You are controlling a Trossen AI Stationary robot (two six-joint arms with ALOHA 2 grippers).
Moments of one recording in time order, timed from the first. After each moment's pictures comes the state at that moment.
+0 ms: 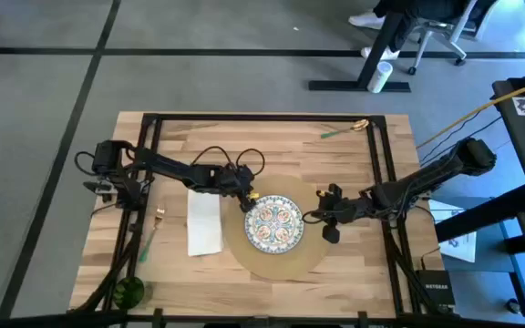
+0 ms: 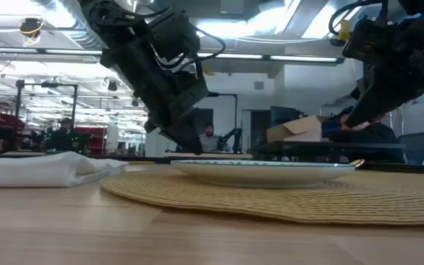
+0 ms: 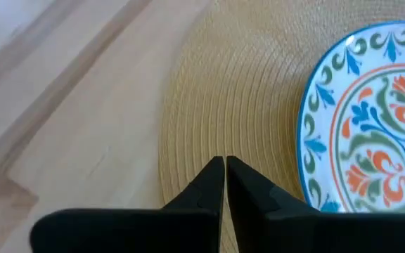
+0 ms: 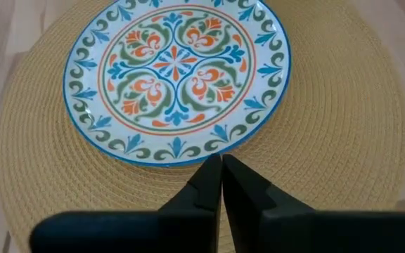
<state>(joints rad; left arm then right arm) 0.06 1.74 0.91 -0.02 -0.25 -0.41 0.37 1.13 0.47 -0.17 0.28 0.52</state>
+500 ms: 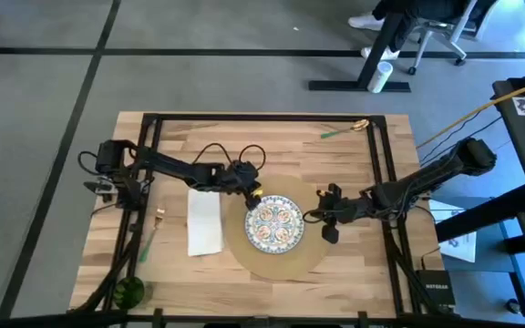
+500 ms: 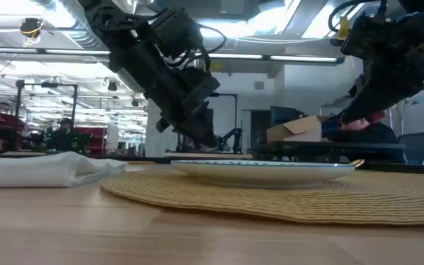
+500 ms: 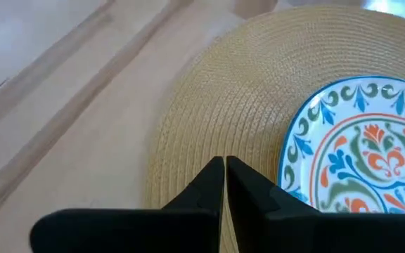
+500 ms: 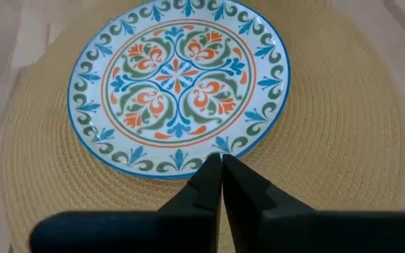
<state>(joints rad) 0.07 1.76 0.91 0.11 -0.24 -0.39 0.37 1.13 0.47 -0.13 0.30 0.52</state>
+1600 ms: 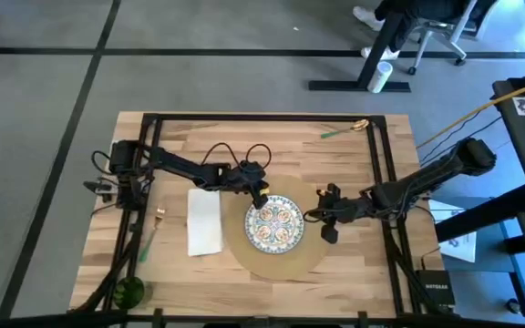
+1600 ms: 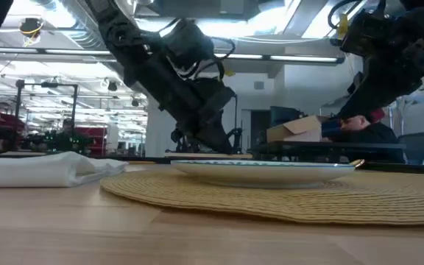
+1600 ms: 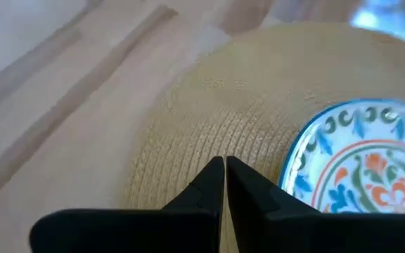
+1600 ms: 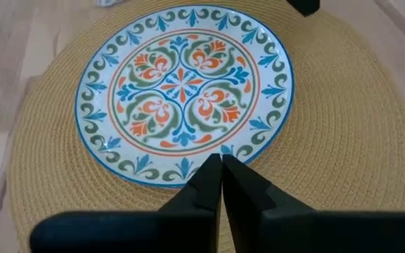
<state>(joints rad) 0.09 1.88 0.96 0.21 -0.19 -0.37 0.37 1.13 0.47 -0.11 0.30 0.52</state>
